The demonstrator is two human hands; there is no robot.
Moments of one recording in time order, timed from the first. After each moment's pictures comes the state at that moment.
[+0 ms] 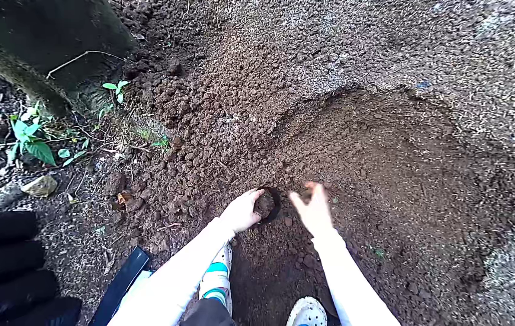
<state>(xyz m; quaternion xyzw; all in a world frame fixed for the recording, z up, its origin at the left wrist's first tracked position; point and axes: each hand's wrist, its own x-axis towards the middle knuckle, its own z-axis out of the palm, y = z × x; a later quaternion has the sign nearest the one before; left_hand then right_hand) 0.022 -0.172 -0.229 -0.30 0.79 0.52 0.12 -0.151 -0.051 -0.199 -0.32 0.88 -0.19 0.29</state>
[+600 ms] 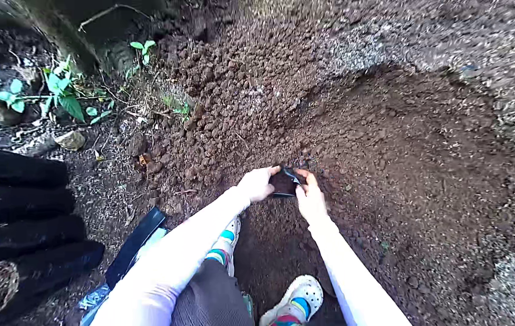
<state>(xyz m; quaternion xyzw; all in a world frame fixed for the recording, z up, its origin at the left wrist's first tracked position) 0.030 -0.167 -0.224 -0.34 0.79 0.50 0.08 -0.116 -0.043 -0.223 -0.37 0.86 -0.19 0.31</state>
